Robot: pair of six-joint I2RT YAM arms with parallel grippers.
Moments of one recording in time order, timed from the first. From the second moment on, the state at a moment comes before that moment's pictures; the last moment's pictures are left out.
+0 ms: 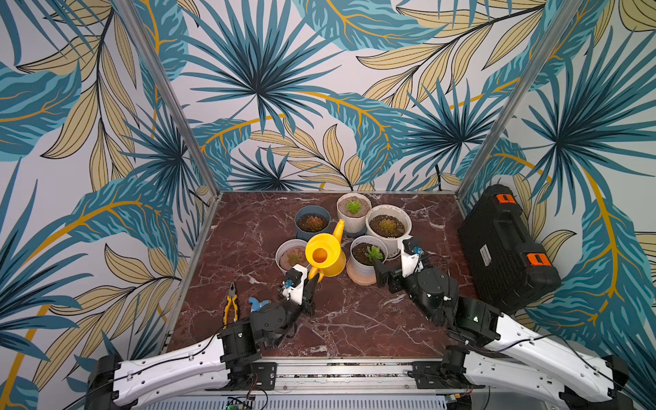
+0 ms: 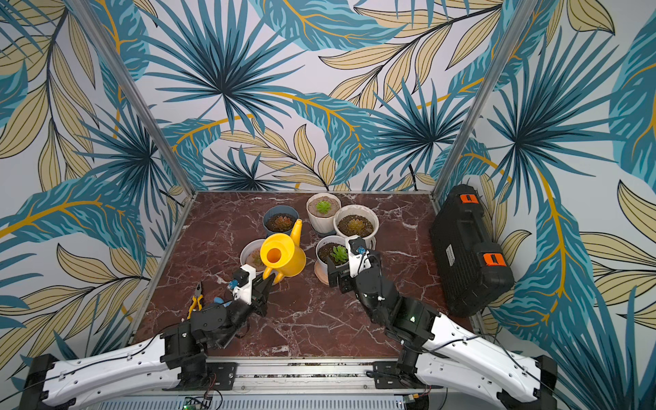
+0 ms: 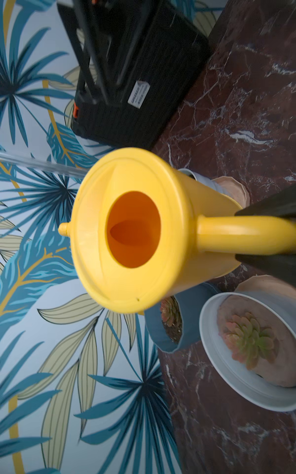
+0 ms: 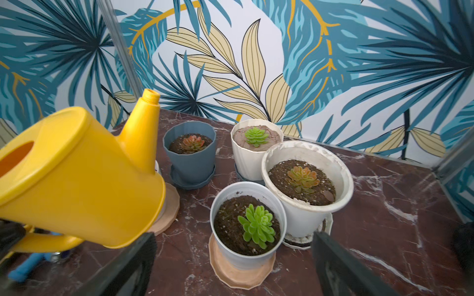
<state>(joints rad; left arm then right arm) -1.16 0.65 0.39 0.19 -0.57 -0.11 0.97 0.84 0.86 -0.29 0.61 0.21</state>
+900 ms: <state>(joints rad) -1.16 0.67 0.39 0.22 -0.26 0.12 0.90 0.94 0.78 -0.30 0.49 0.49</state>
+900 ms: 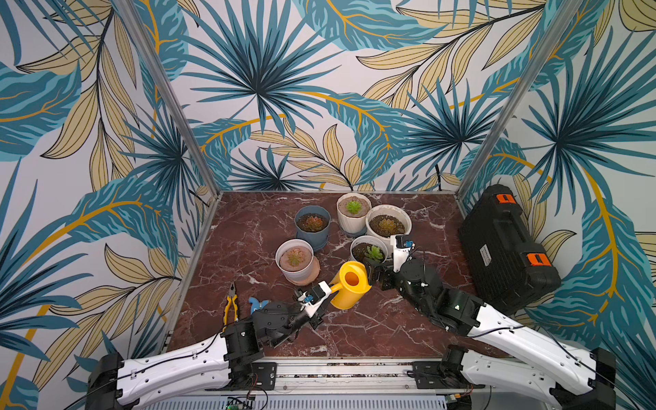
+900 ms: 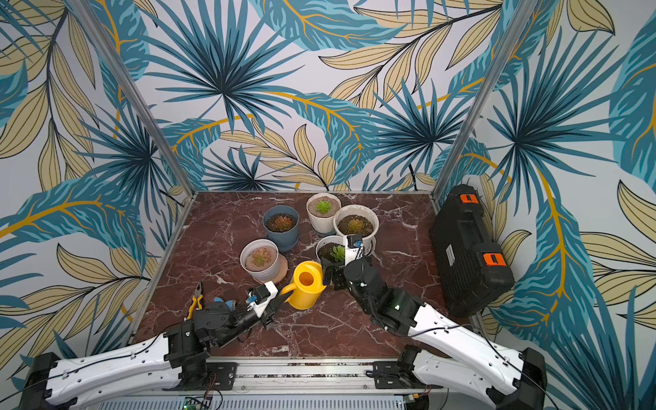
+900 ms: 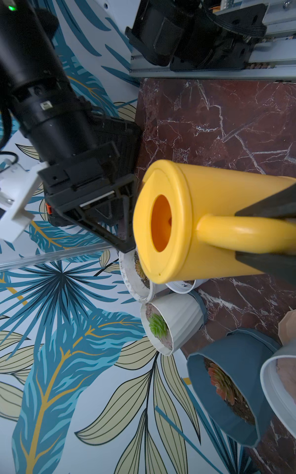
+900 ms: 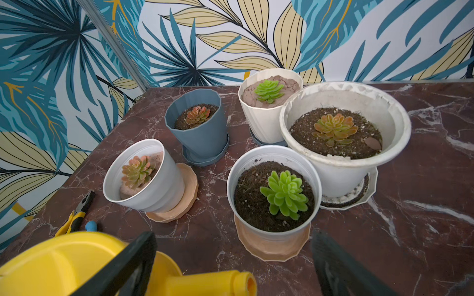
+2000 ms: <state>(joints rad) -1.15 0.18 0.39 0.02 -0.60 0.11 0.90 0.71 0.73 -0.24 0.28 -0.01</state>
